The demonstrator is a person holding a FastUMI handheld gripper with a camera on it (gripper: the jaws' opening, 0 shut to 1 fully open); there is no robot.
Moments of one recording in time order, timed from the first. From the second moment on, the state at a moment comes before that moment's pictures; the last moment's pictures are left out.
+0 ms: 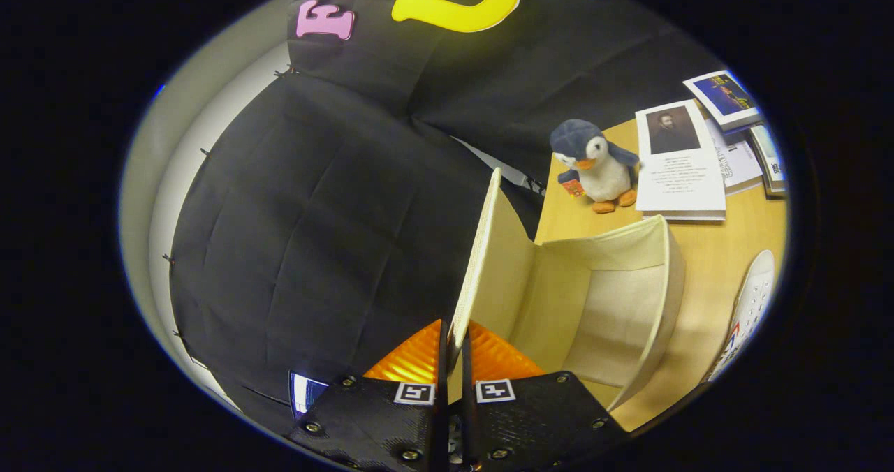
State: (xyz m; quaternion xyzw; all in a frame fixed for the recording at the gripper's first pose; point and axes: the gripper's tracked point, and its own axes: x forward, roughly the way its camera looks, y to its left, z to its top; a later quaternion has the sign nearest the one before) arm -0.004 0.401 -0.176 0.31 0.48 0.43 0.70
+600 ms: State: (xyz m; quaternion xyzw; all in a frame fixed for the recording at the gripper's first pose) arm -0.018 0.511 -0.171 0.29 0.49 0.47 0.68
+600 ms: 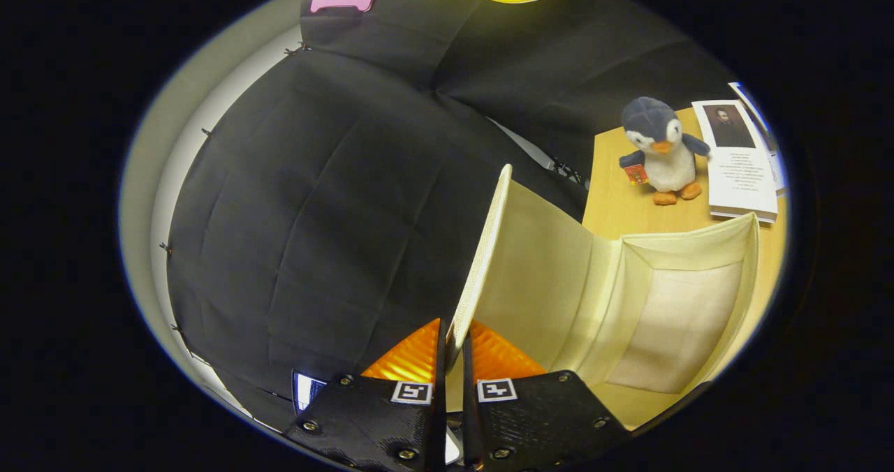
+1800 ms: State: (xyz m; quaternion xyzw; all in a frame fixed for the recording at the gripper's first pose) arm 0.004 0.397 -0.199 0.11 0.43 0.43 0.79
